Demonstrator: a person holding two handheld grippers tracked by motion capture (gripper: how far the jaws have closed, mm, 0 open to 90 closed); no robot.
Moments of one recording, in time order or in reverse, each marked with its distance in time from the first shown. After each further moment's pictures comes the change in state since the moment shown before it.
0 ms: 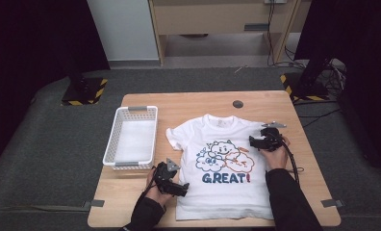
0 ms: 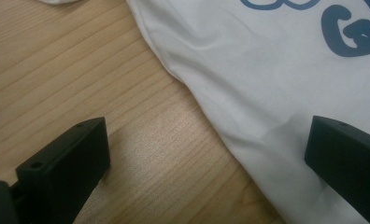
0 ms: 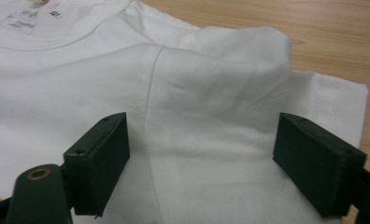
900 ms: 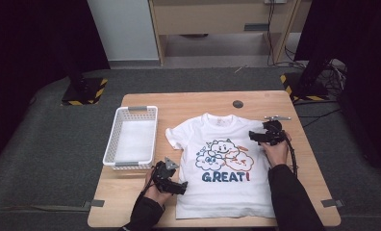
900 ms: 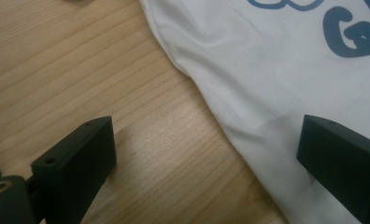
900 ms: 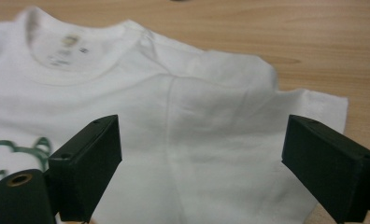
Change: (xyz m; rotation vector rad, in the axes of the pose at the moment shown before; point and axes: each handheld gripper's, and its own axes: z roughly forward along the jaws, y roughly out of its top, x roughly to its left) left arm 0.004 0.002 -0.005 0.002 0.014 -0.037; right arm -0.002 0.025 -0.019 0.014 0.061 0.103
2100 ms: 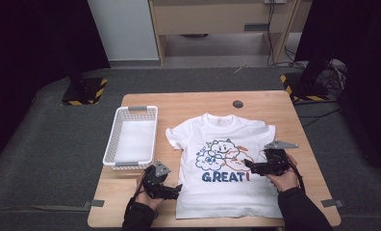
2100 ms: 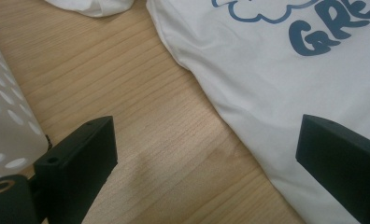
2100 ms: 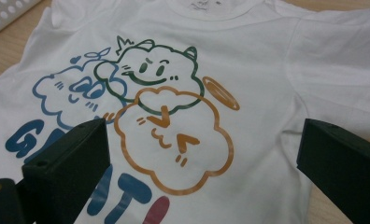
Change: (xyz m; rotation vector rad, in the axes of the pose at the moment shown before) left arm 0.000 -0.016 -0.035 -0.085 -0.004 0.017; right arm 0.040 -0.064 -0.088 -0.024 0.237 -0.181
